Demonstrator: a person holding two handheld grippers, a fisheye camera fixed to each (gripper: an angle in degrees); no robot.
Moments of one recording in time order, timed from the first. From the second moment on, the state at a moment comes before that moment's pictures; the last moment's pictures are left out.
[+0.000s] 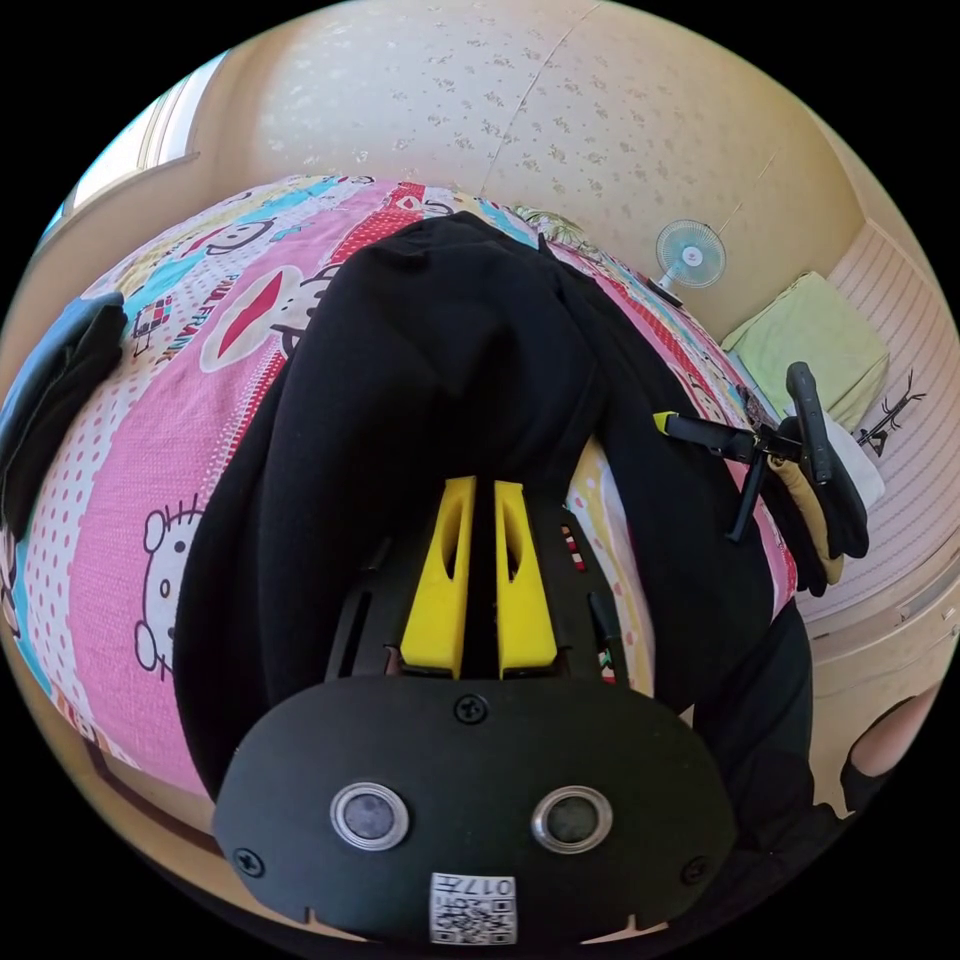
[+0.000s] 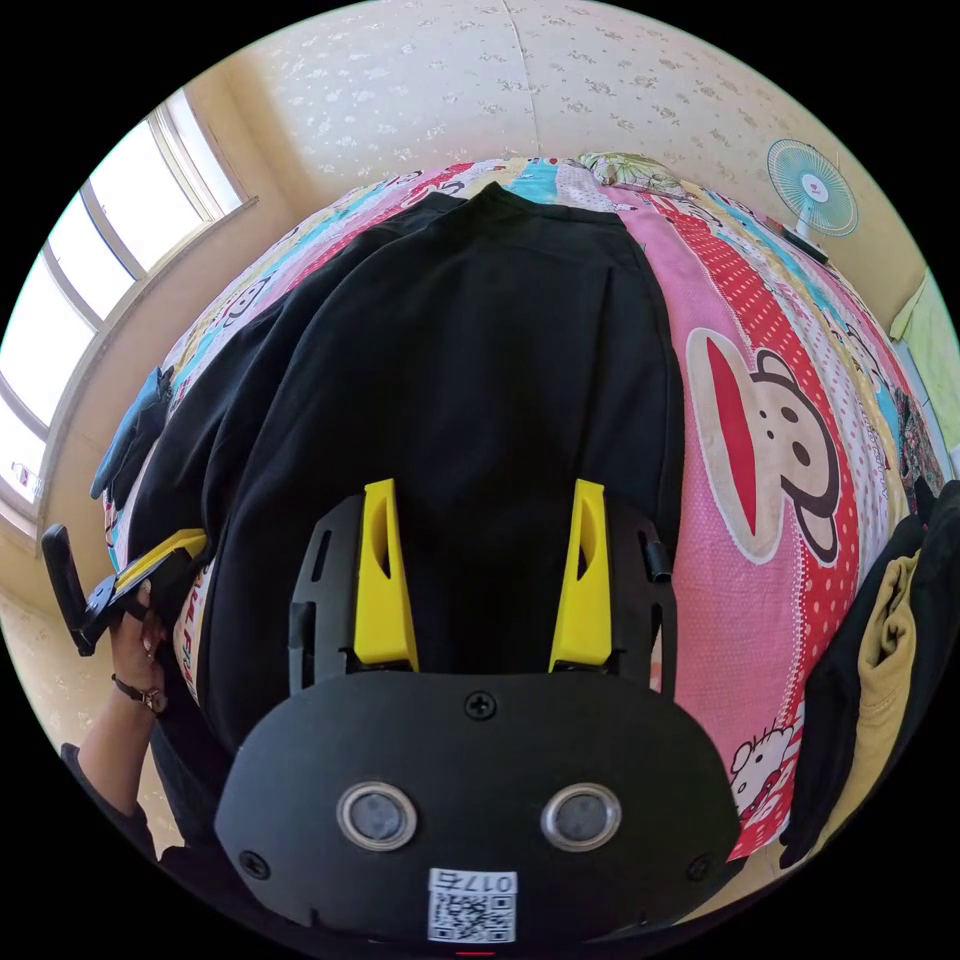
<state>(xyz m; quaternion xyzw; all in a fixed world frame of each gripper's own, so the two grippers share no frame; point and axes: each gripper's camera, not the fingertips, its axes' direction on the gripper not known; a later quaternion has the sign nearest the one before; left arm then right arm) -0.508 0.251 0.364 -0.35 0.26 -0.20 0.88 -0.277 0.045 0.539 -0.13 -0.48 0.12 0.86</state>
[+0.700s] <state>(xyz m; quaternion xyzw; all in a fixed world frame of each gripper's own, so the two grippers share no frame) -0.519 0.234 0.353 -0.34 0.27 -0.21 0.87 -0.287 0.051 0.551 -0.13 -0.48 0.12 0.86</state>
